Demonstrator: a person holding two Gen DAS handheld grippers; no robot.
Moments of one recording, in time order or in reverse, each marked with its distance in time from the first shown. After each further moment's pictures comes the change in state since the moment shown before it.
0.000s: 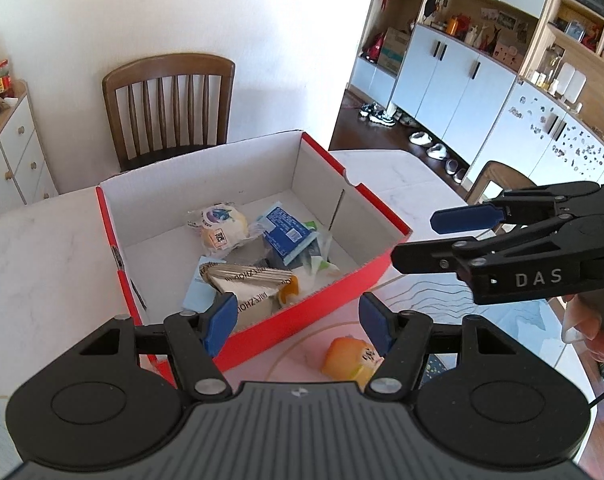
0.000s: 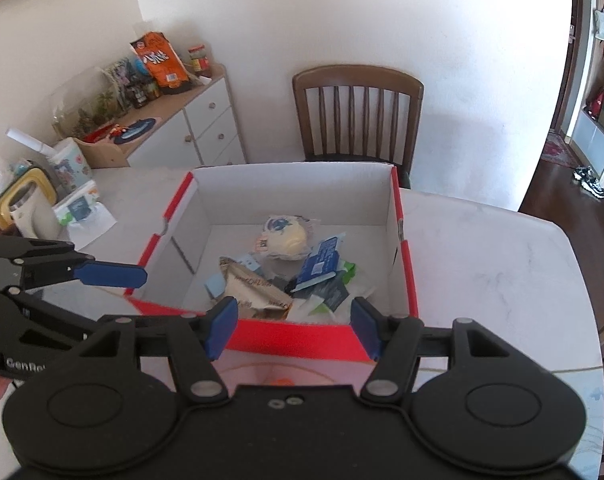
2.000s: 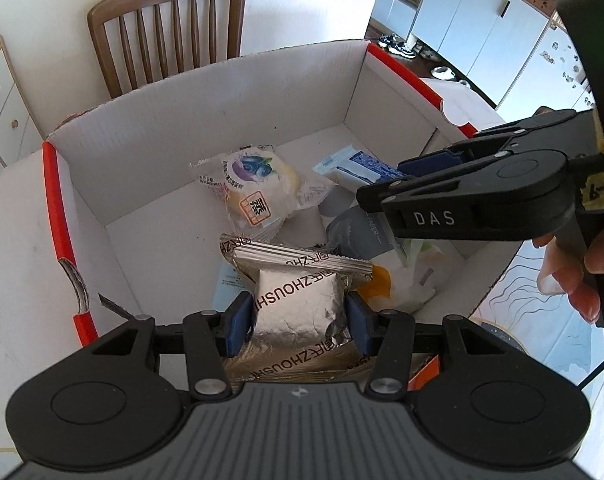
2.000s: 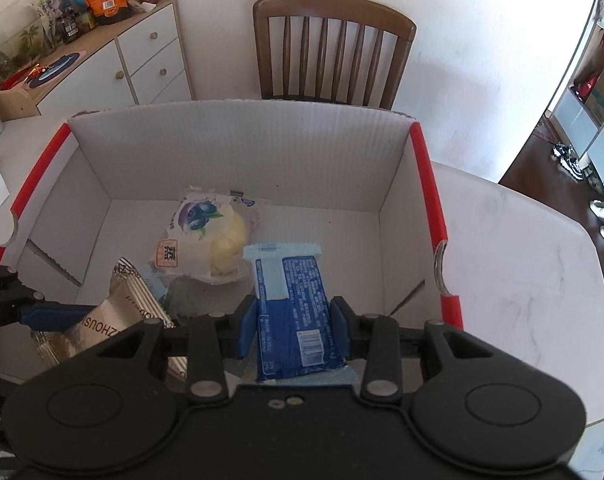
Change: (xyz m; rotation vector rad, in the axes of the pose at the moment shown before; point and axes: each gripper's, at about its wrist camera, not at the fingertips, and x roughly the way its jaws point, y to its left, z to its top) left arm 0.137 0.059 0.018 0.015 0.229 0.024; right arm 0.158 -0.015 0.031 -0.034 0.191 -0.158
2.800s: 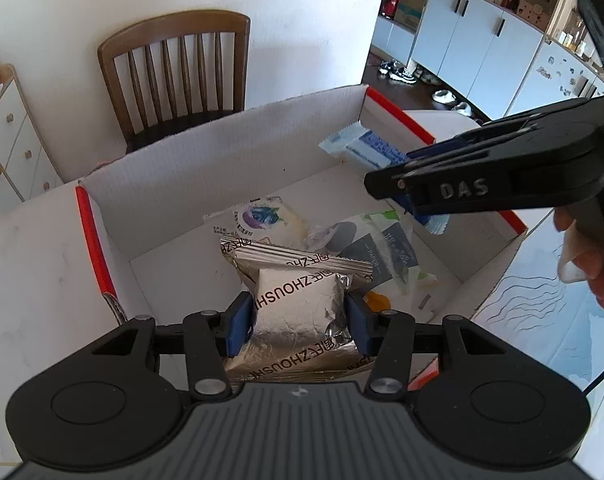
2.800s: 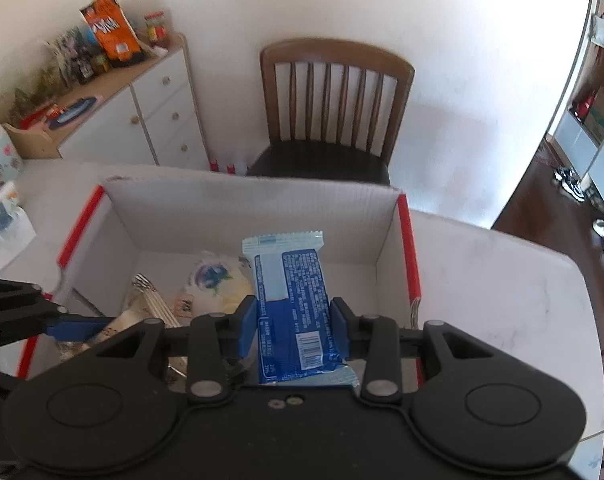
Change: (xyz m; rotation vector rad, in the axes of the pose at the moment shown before) left arm -0.023 0.000 0.003 0.027 -0.094 0.027; right arm -0.035 -0.003 0.021 0.012 -0.099 0.029
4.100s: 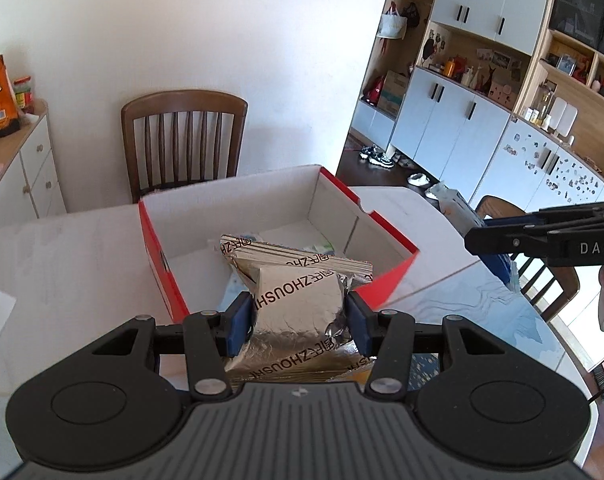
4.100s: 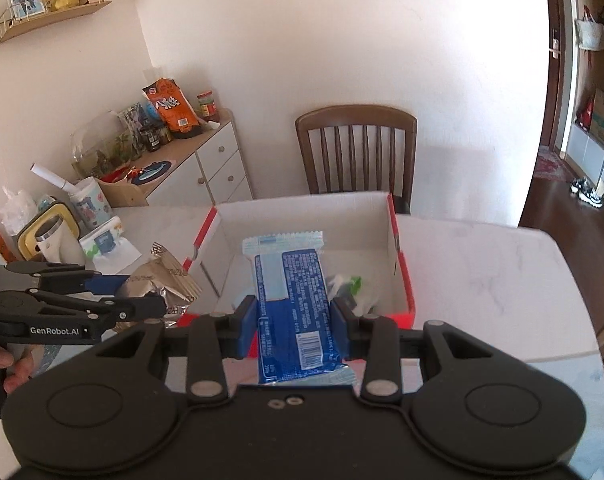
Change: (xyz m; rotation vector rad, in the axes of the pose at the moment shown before) left arm -0.141 -0.016 -0.074 -0.055 -0.276 -0.060; right arm -0.172 0.005 -0.089 0.071 -0.226 0.144
